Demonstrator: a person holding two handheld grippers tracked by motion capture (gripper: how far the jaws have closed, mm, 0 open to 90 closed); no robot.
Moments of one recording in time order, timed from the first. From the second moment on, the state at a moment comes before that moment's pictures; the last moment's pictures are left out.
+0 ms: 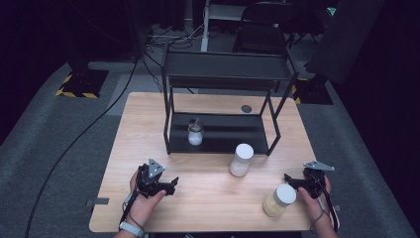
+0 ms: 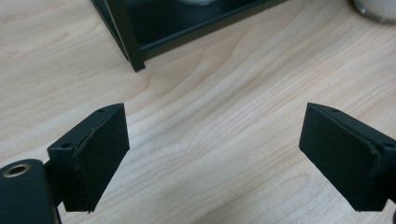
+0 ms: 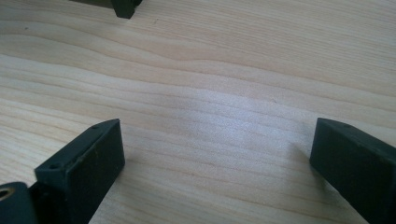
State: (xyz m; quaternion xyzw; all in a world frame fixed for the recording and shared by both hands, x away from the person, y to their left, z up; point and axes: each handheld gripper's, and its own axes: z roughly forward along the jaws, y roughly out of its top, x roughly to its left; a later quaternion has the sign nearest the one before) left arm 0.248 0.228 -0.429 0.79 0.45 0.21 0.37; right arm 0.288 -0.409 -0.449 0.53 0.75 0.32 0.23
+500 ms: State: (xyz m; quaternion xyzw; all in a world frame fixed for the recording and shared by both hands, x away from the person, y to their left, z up) left arm 0.249 0.224 -0.441 0.79 0.47 0.19 0.35; right arm 0.288 -0.409 -0.449 0.53 0.75 0.32 0.23
